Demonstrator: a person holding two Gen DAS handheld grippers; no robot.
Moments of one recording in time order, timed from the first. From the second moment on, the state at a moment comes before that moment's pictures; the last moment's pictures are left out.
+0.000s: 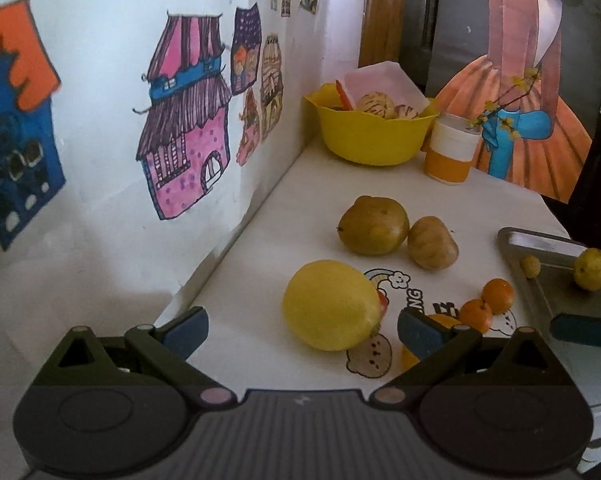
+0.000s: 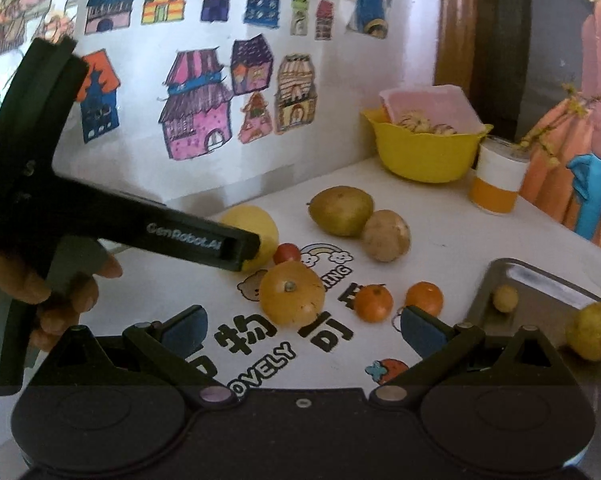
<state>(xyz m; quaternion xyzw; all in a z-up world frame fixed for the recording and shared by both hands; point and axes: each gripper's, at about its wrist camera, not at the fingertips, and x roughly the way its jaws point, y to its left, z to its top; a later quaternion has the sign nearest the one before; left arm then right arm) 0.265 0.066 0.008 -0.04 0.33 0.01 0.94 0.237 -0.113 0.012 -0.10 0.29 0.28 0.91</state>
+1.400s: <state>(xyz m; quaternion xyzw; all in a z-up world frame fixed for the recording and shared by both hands) 0.286 0.068 -0.011 -0.09 0.34 -0.02 0.93 0.278 -0.089 -0.016 -0.09 0.32 0.30 0.89</state>
